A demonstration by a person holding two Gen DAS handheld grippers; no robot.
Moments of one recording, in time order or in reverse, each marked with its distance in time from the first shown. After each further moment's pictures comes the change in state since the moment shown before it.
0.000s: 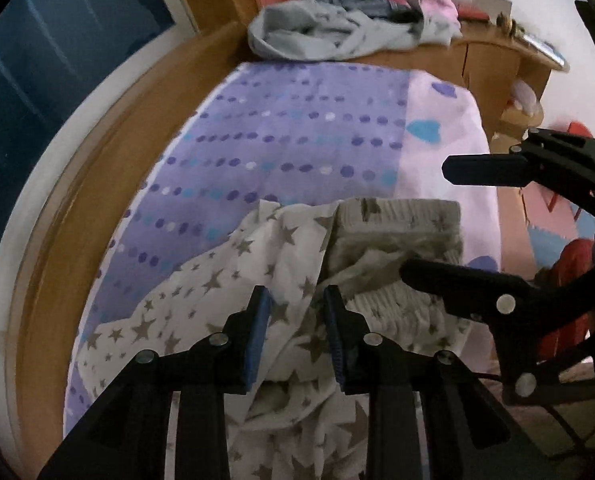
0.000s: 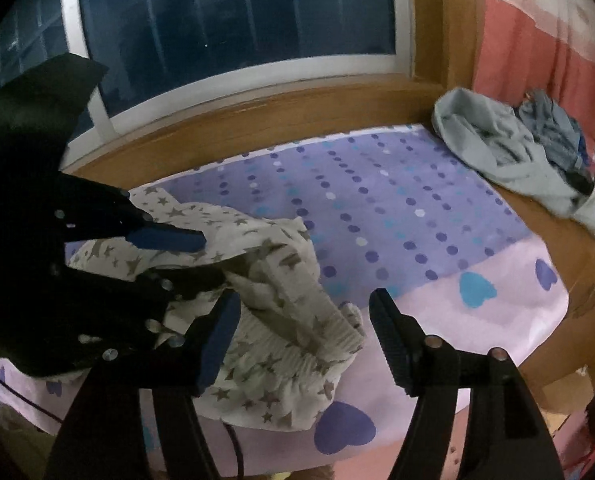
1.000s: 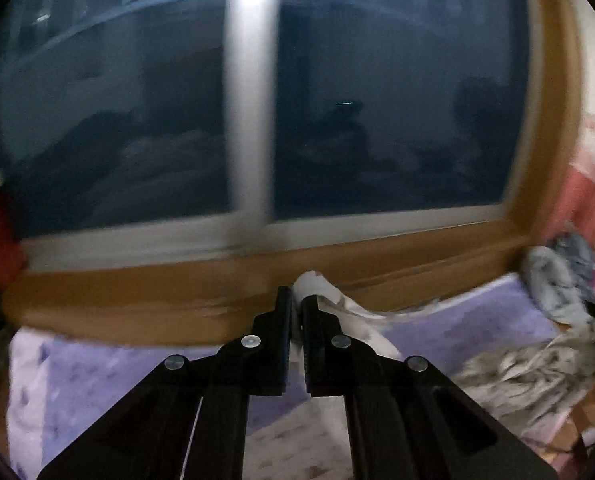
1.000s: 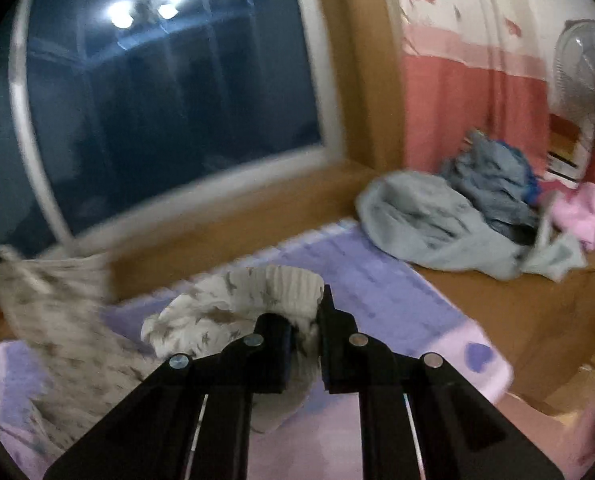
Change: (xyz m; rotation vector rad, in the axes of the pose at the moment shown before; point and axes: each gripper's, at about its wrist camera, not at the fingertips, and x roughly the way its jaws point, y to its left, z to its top) left arm -0.190 0.226 -0.171 -0.960 -0.366 0.499; right arm -0.047 -0.059 0.063 0.124 -0.197 -0.145
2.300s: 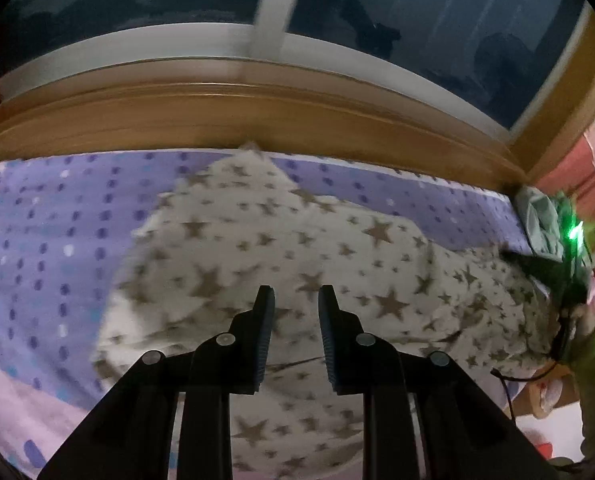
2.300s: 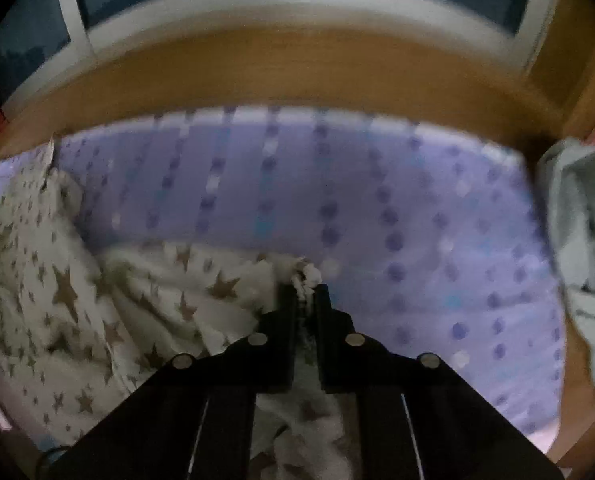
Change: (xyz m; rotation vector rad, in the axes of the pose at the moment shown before) left arm 0.033 -0.018 -0.126 -0.145 0.358 -0.156; right arm 0.179 0.092 0.000 -0.463 0.363 0.193
